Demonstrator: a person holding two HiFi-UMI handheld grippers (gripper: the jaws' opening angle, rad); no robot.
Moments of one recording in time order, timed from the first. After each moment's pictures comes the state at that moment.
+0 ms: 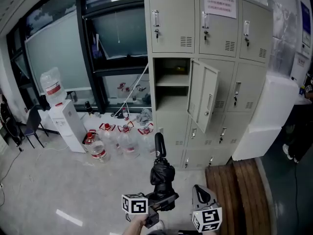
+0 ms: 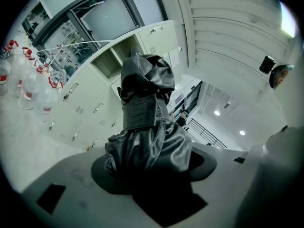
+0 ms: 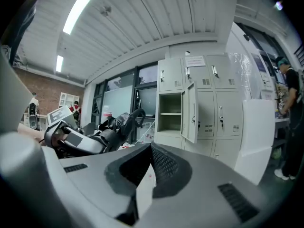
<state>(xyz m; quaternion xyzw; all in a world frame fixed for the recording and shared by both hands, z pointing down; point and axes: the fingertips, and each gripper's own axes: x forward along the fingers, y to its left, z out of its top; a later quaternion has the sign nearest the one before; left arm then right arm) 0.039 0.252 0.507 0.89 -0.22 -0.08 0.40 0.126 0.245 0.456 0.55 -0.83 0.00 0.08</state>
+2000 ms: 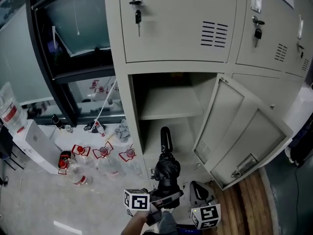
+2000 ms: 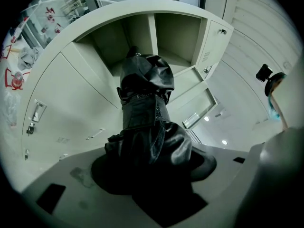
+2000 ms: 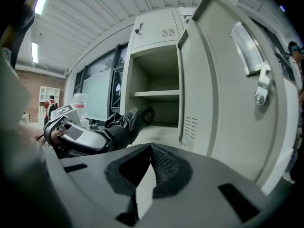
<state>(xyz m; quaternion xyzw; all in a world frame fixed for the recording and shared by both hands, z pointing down) 0.042 -0.188 0.528 0.87 -0.09 -0.06 0.48 0.097 -0.199 0.493 0.59 -0.79 0.05 0.12</state>
